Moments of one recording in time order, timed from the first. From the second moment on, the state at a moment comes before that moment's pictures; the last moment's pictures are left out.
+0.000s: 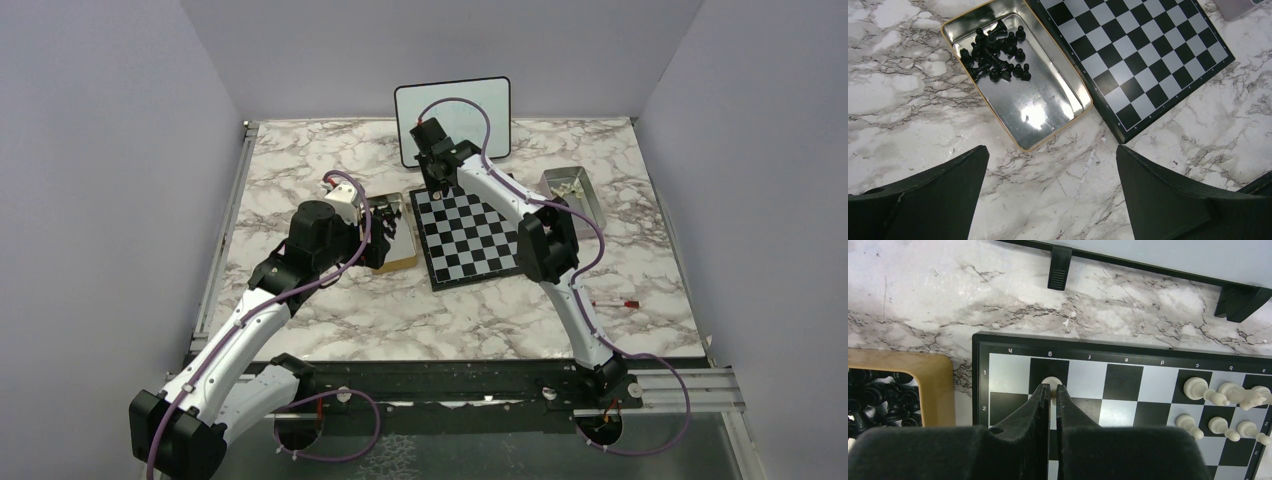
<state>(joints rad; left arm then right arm) -0.44 0.92 0.77 -0.37 0.08 -0.20 0.64 2.45 2.27 -0.75 0.26 0.20</state>
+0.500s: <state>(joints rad) -0.44 0.92 0.77 -0.37 0.08 -0.20 0.64 2.45 2.27 -0.73 0.26 0.20</state>
